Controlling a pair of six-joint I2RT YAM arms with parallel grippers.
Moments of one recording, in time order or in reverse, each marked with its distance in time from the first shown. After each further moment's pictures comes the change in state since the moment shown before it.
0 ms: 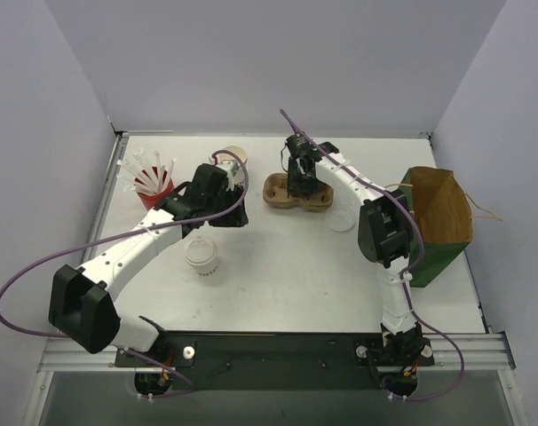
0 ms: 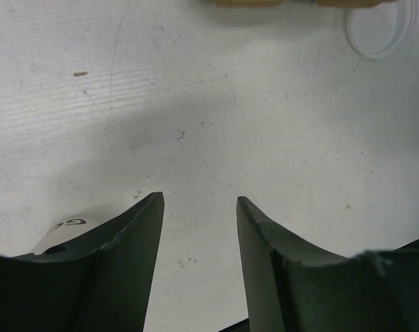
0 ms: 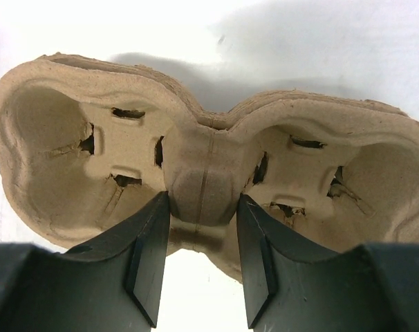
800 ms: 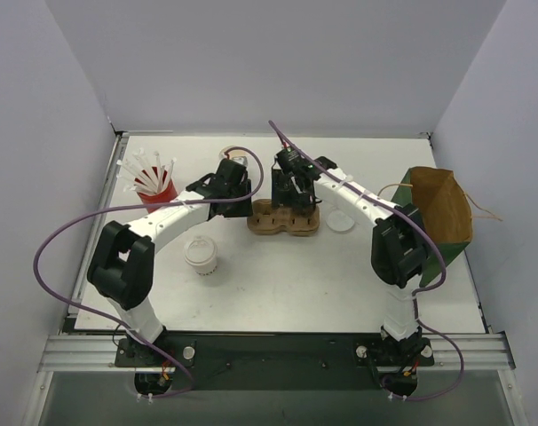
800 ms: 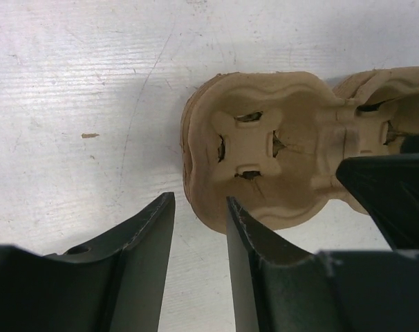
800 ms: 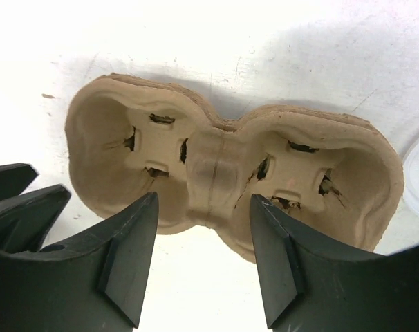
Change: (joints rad) left arm 0.017 0.330 0.102 0.150 -0.100 -0.069; right arm 0.140 -0.238 -0.287 0.087 -0.078 0.058
